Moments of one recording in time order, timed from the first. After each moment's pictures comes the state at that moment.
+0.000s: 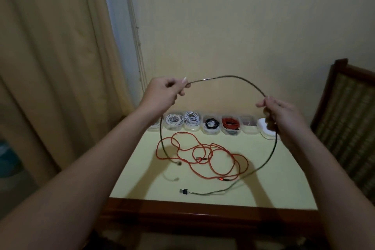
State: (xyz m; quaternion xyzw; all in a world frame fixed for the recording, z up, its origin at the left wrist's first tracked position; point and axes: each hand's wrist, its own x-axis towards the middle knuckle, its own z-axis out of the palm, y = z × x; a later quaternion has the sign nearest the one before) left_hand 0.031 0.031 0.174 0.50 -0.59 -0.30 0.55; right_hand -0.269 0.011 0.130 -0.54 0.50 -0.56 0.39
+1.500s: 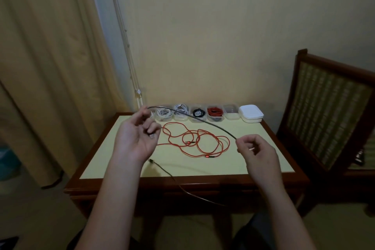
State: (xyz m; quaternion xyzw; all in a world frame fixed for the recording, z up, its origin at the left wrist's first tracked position) left_hand 0.001 0.195 0.136 0.23 -0.06 -0.65 0.72; right_hand -0.258 0.207 0.061 -0.54 0.60 -0.53 0.25
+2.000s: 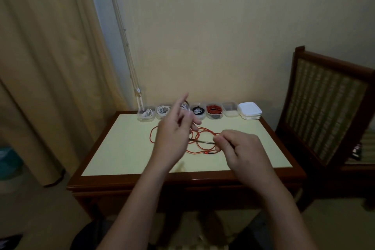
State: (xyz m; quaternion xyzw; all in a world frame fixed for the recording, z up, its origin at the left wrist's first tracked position) left_hand -0.062 0.220 0.125 0.49 -0.62 -0.27 0.55; right_hand -0.239 0.233 0.097 -0.77 0.49 -0.41 0.07
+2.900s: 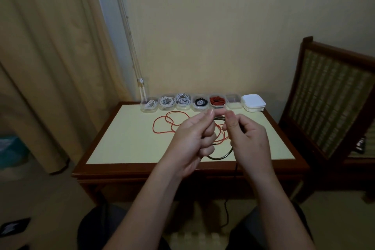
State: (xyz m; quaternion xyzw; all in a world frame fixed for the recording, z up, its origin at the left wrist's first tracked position) left_hand -0.082 0.243 0.117 0.31 -0.44 -0.66 0.52; right_hand -0.215 0.242 0.095 -0.58 0.47 -0.61 0.28
